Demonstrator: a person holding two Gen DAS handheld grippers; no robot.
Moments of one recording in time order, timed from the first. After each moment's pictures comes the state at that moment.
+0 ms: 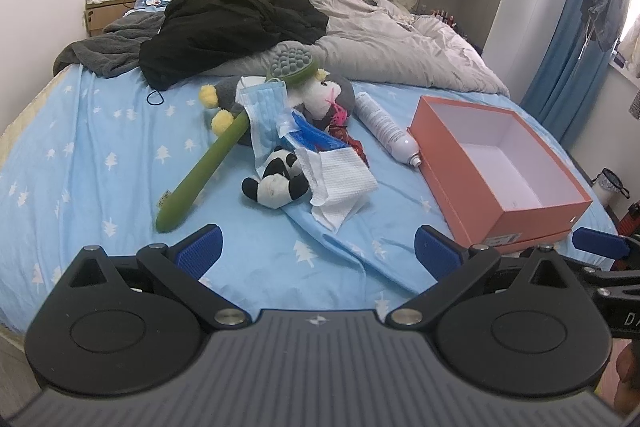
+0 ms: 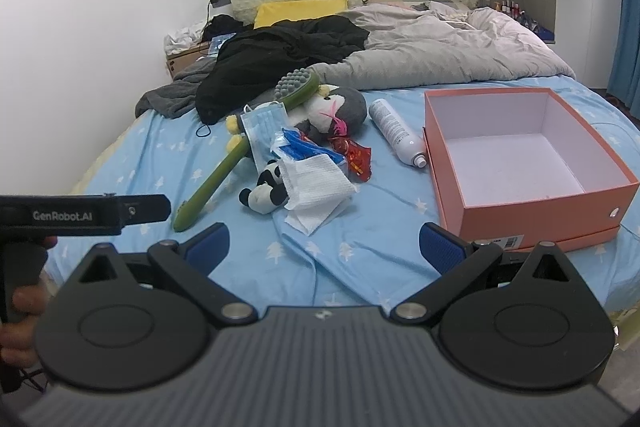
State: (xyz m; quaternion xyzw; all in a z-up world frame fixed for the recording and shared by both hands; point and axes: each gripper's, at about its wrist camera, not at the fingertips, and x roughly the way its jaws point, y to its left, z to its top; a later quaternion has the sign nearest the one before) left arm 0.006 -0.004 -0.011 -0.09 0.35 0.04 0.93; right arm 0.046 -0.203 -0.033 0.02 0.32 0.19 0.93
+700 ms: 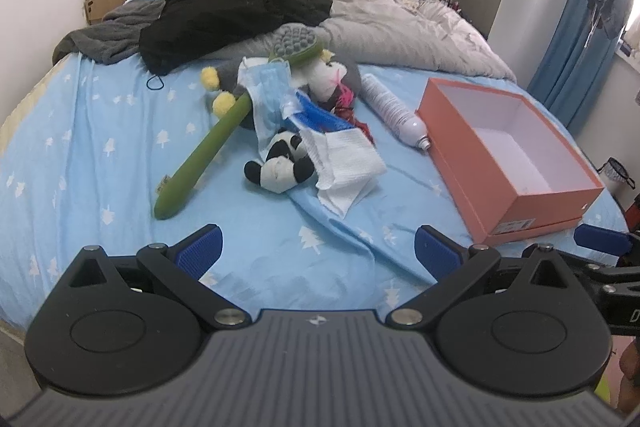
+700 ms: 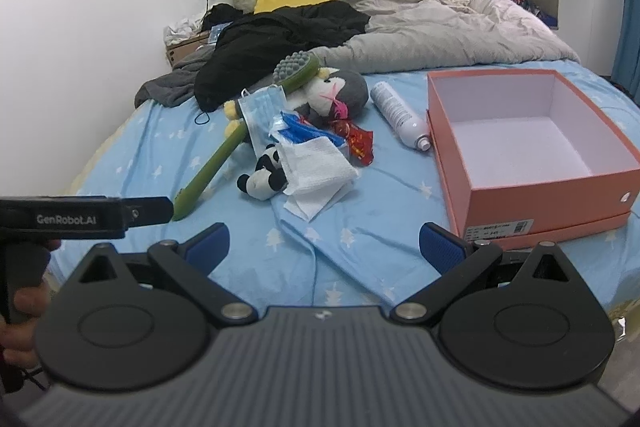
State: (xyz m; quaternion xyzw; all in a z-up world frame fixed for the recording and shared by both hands) left arm 0.016 -0.001 -0.033 -0.08 0.37 0.04 0.92; right arm 0.055 -0.201 -0.052 0.02 0.34 0.19 0.92
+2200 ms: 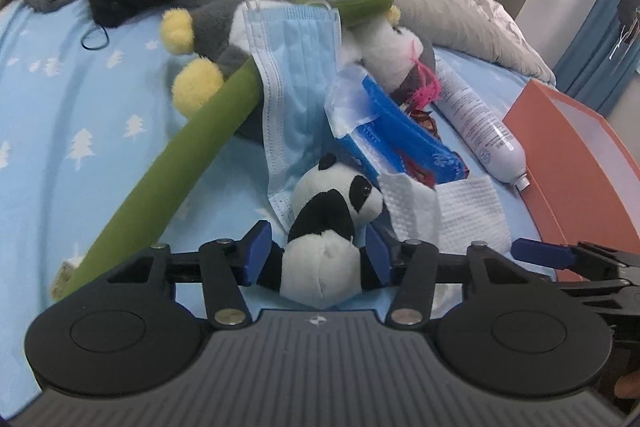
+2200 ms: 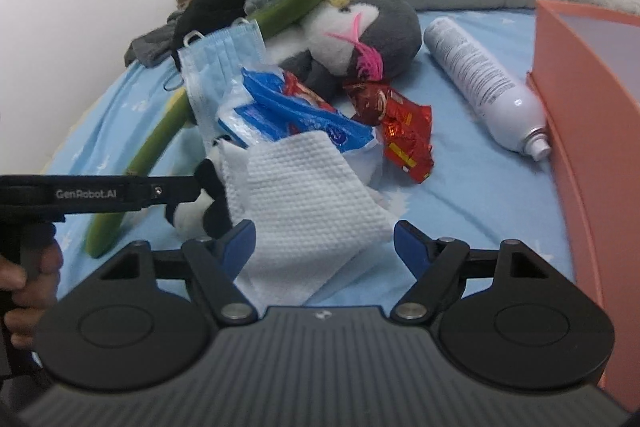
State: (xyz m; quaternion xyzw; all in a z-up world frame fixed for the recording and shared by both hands) left arm 0.261 0.098 -0.195 -0.14 0.41 0.01 0.90; right arm 0.284 -0.121 -0.203 0.02 0.41 0.25 0.88
